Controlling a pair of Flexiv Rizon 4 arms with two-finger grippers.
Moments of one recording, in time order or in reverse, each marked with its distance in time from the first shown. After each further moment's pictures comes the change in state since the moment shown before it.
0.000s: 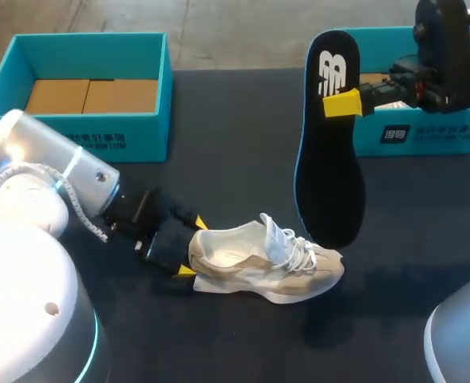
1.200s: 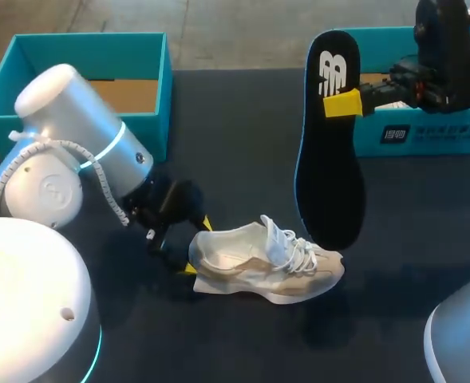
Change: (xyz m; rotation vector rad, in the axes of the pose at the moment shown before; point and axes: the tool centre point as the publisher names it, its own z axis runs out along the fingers) left arm 0.006 -0.018 -0.010 -0.310 0.053 -0.012; right arm 0.001 0.000 0.000 0.000 -0.001 0.000
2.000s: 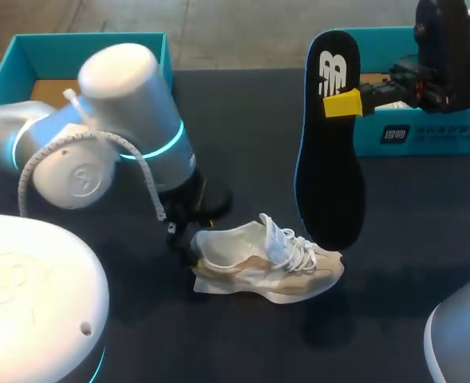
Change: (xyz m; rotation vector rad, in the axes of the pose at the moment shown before) left arm -0.008 -0.005 -0.008 -0.336 -0.061 -0.091; right arm 0.000 0.000 0.000 0.000 0.000 0.000
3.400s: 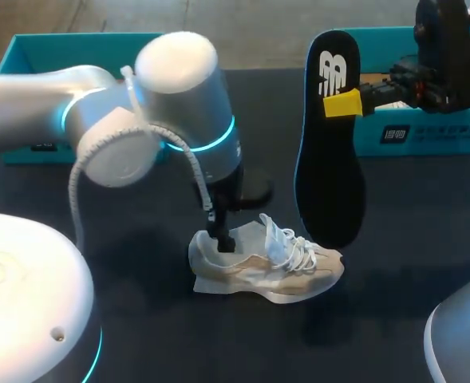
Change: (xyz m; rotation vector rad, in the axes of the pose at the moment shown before) left arm -0.031 -0.056 -0.002 -0.053 -0.075 -0.044; right arm 0.000 0.000 0.000 0.000 0.000 0.000
